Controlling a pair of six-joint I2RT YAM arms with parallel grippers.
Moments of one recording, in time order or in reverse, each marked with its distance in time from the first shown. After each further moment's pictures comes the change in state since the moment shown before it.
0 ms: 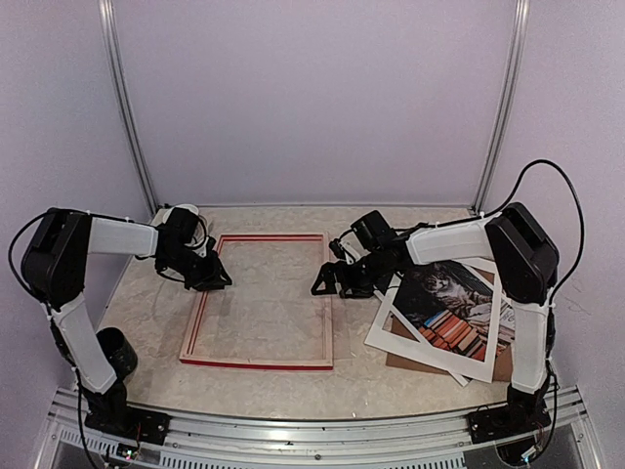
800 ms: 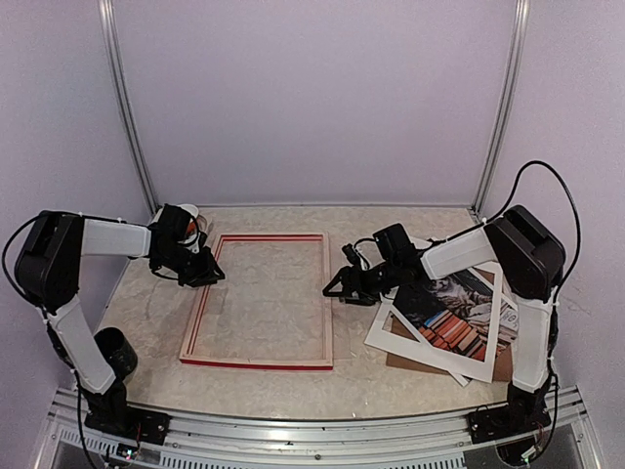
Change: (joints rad) left arm 0.034 -0.041 -0.030 0.042 -0.047 -0.011; right arm -0.079 -0.018 -0.215 0.340 -0.200 0.094
